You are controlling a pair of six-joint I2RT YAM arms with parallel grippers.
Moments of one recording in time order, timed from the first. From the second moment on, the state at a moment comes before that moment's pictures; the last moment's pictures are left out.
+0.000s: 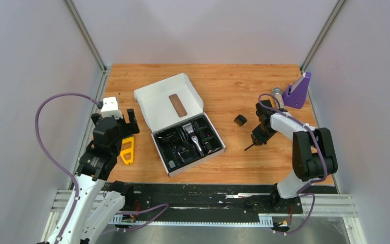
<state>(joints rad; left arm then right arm) -0.28 0.61 0.79 -0.51 -0.41 -0.16 0.15 1.62 0.93 -0.71 0.15 1.01</state>
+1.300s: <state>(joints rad) -0.25 0.67 0.79 -0.51 -0.41 -0.16 0.17 1.61 0.93 -0.70 0.21 0.86</state>
